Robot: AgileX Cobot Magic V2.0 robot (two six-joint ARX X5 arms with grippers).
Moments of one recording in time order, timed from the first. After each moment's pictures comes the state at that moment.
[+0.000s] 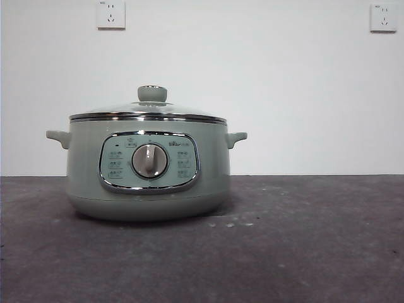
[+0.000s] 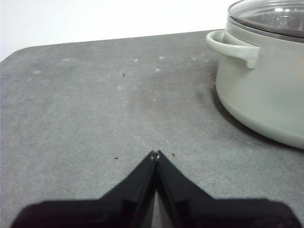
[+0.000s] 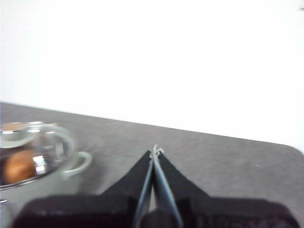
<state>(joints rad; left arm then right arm) 0.12 0.07 0.02 -0.17 0.11 0.08 0.09 0.33 0.78 -0.47 -0.12 -0.11</state>
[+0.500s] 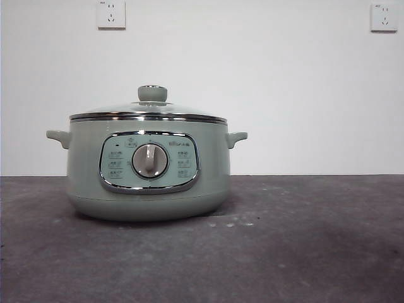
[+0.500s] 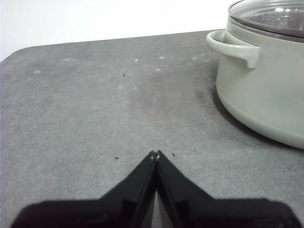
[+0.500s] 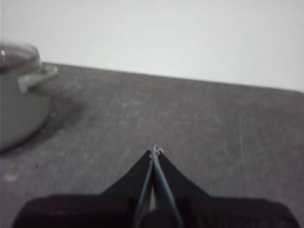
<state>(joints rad) 0.12 0.07 0.02 -0.17 0.11 0.08 0.05 0.03 0.04 -0.08 -0.10 -0.11</state>
